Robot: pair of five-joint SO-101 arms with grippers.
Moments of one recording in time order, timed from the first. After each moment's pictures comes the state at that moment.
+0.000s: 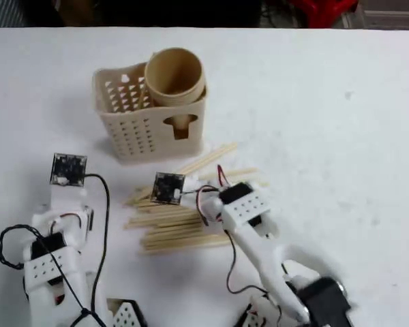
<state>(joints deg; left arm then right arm) -30.1 -58.2 87.6 37.1 -27.0 -32.8 -15.7 53.8 45.9 53.9</state>
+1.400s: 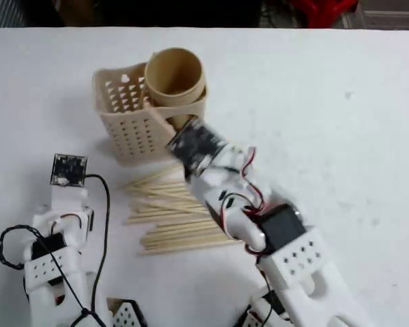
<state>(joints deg) -30.1 -58.2 88.0 37.0 -27.0 -35.0 -50.7 37.5 51.8 21.9</state>
